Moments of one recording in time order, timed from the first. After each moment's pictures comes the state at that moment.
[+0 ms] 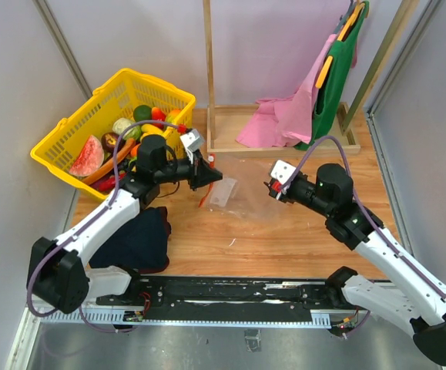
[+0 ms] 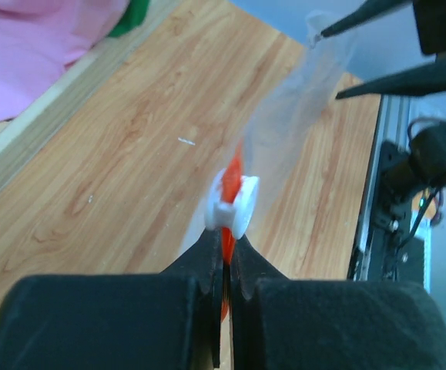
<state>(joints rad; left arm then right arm) -0.44 1.27 0.91 0.06 0.81 -0.04 0.63 0.85 0.82 -0.22 -0.27 -0.64</state>
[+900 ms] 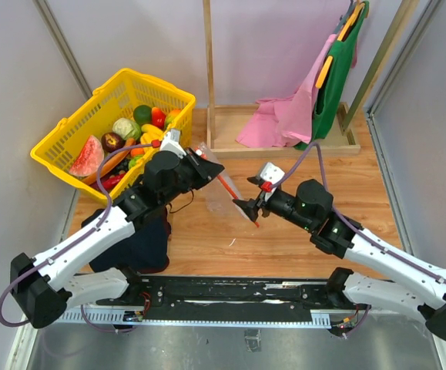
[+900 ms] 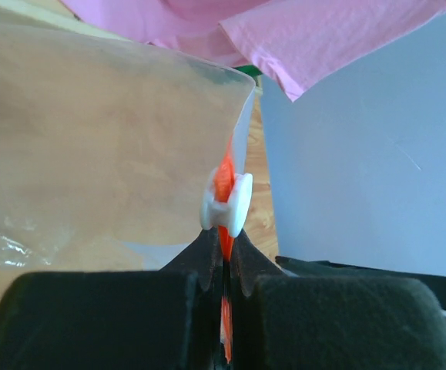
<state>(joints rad) -0.71 1.08 0.93 -0.08 -0.10 -1.00 0.89 0.88 0.73 0.06 -0.07 -0.18</state>
